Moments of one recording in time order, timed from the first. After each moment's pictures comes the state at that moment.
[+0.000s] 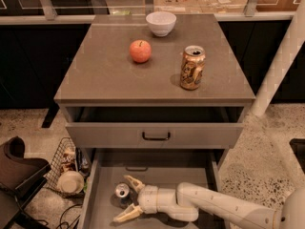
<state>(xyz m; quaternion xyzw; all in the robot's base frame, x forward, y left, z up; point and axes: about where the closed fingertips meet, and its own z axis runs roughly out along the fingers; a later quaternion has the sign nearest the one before) 0.446 0.120 0.425 -0.48 0.57 0.44 0.50</state>
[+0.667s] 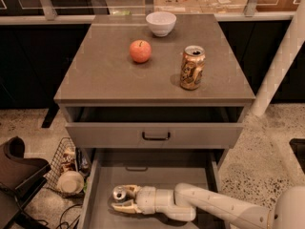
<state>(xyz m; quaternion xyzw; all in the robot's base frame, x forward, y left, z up) 0.443 0.131 0.418 -0.48 0.56 0.46 0.50</state>
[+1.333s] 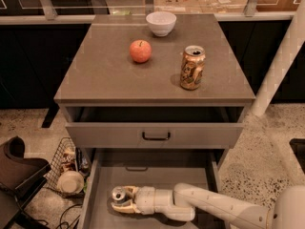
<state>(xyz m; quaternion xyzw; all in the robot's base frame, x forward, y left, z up) 0.442 0.134 0.419 -0.48 0.55 0.46 0.50</state>
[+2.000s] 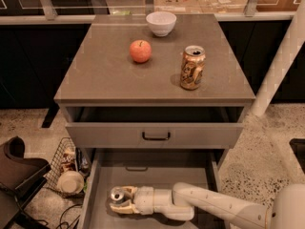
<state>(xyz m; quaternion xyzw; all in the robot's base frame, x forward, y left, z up) 0.438 0.137 0.426 -0.48 0.55 0.47 0.49</state>
